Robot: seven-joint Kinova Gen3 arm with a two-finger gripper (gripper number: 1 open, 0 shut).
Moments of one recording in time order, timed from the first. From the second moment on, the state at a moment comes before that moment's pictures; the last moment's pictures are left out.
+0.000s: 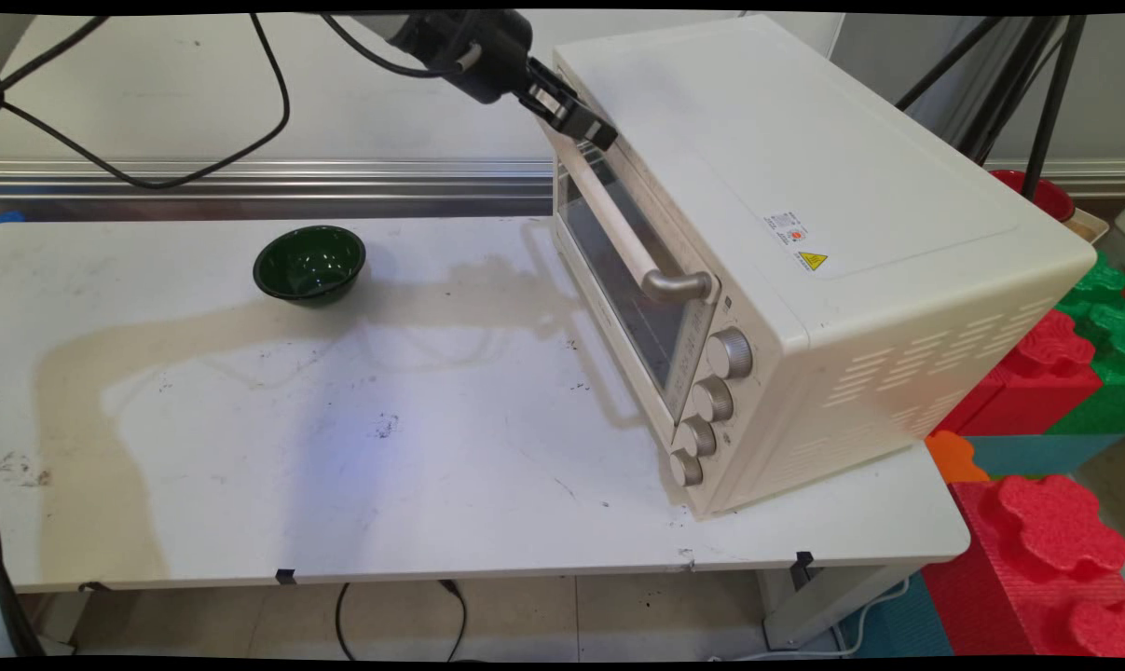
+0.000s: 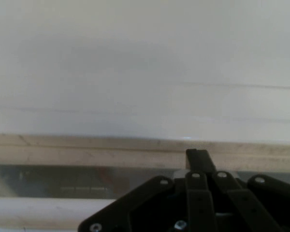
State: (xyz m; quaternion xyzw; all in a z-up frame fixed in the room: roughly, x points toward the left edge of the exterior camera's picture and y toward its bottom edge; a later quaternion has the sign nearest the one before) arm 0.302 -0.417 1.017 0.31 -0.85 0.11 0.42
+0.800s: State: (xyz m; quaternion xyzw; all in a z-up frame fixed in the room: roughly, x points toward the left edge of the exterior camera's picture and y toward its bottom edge) arm 0.297 -0.411 0.992 0.31 -0.85 0.10 0.41
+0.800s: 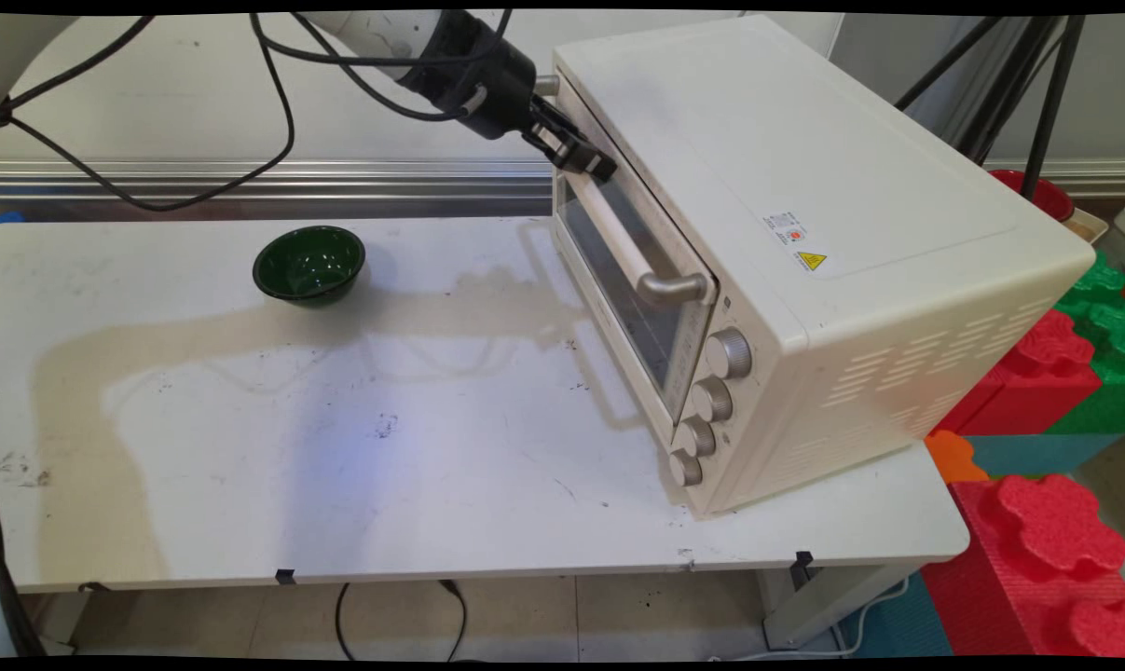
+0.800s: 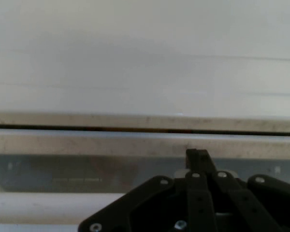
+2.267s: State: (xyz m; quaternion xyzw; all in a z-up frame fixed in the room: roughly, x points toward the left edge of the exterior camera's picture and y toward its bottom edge) arm 0.373 -0.340 0.947 0.30 -0.88 0.09 0.35
